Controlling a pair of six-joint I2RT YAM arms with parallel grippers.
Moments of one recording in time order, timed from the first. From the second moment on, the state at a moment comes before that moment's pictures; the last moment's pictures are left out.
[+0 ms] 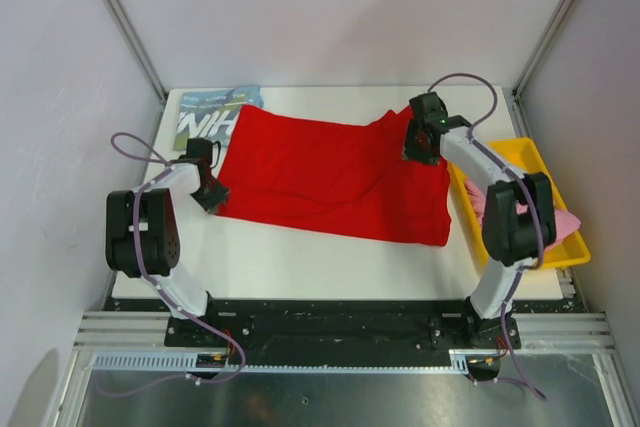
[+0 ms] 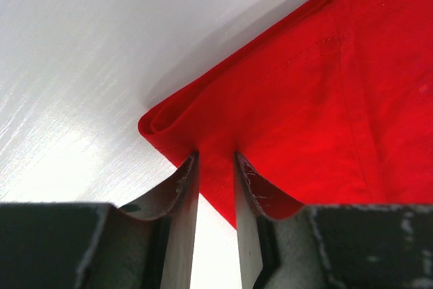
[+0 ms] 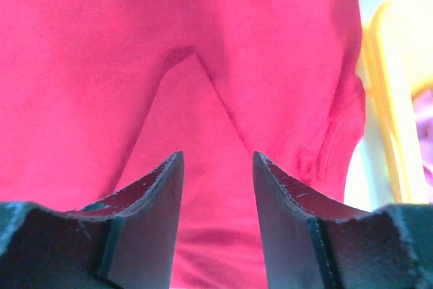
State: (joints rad) left arm 0.04 1.69 0.99 -0.54 -0.16 -0.76; right arm 0.29 1.86 1.47 -0.62 0.21 0.44
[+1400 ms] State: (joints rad) left arm 0.04 1.69 0.99 -0.54 -0.16 -0.76; right arm 0.49 1.87 1.39 -0.64 0.27 0.52
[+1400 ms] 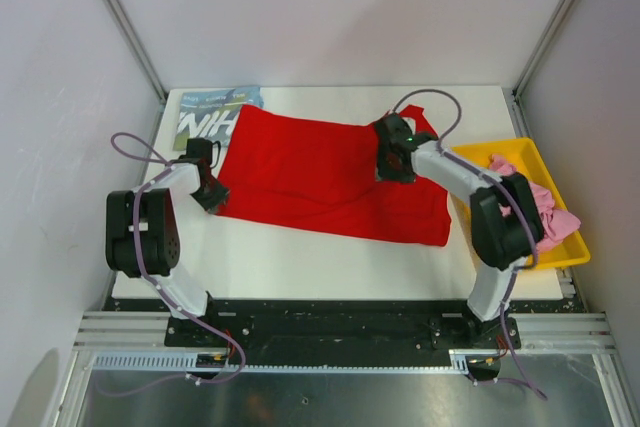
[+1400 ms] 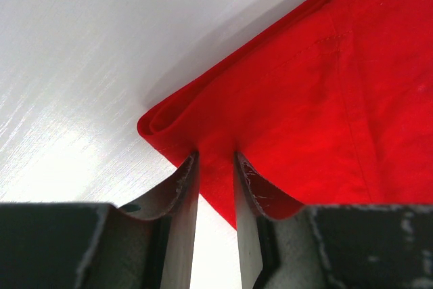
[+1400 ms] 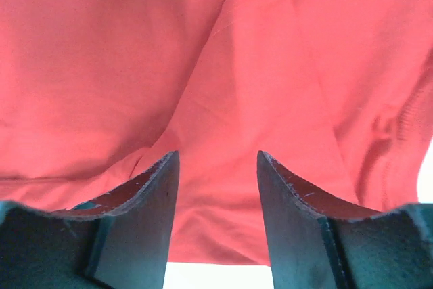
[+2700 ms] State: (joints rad) left arm 0.04 1.69 0.99 -0.54 -0.15 -0.76; right arm 0.20 1.22 0.71 -0.62 0.05 0.62
